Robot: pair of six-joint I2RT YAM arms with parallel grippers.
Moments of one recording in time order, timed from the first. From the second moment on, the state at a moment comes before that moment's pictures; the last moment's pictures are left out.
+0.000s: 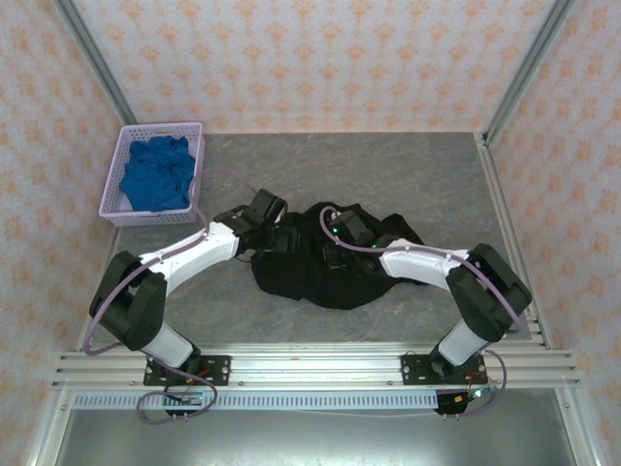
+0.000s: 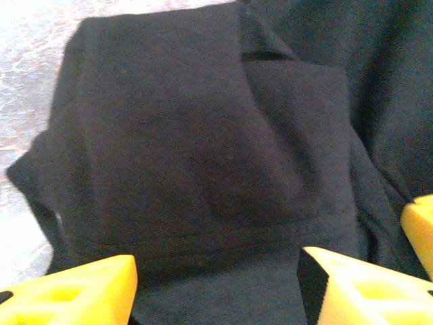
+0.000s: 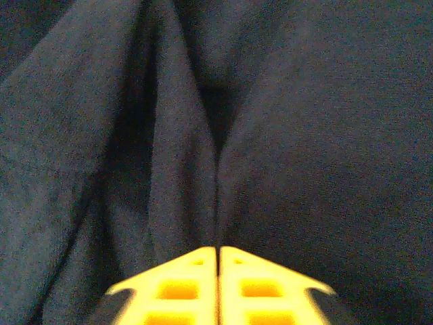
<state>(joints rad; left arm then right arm) -0.54 1.54 1.02 -0.52 0.00 -0.48 0.72 1.59 0.85 -0.17 -0.01 0.49</state>
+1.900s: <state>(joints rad) -0.57 1.37 0.99 -0.33 0.19 -0.32 0.48 1.01 0.66 -0.26 -0.08 0.48</state>
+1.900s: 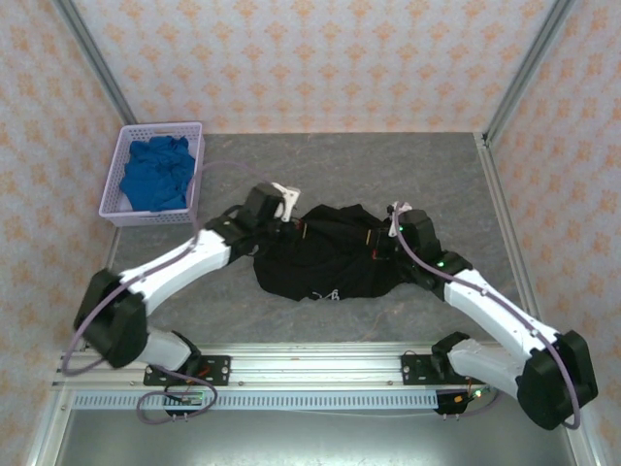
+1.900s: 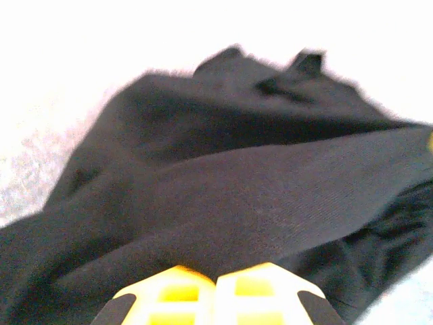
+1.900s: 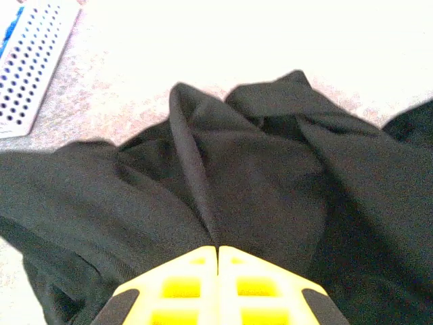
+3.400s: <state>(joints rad) -0.56 1.17 1.00 -0.50 0.43 -0.30 0.86 1.17 0.71 -0.12 -0.05 0.08</state>
